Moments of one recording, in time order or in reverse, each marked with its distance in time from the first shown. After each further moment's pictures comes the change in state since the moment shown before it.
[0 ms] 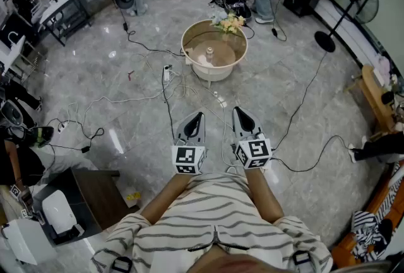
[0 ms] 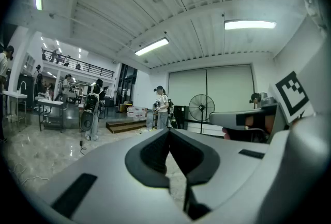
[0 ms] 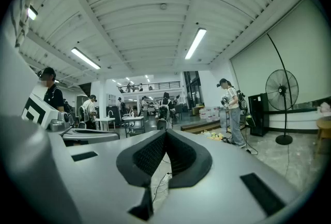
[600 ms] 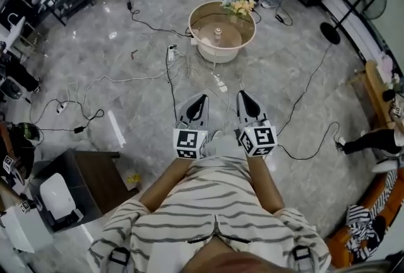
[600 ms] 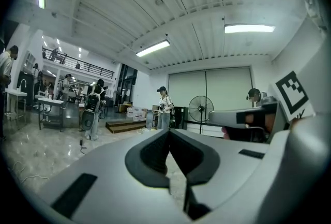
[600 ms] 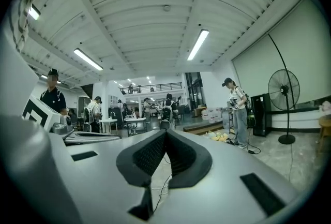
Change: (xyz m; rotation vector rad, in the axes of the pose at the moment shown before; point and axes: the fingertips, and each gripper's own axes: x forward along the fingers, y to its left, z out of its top) left arm -0.015 0.036 0.005 0.003 -0.034 -0.030; right arm 0.017 0.038 0.006 -0.002 -0.039 -0.002
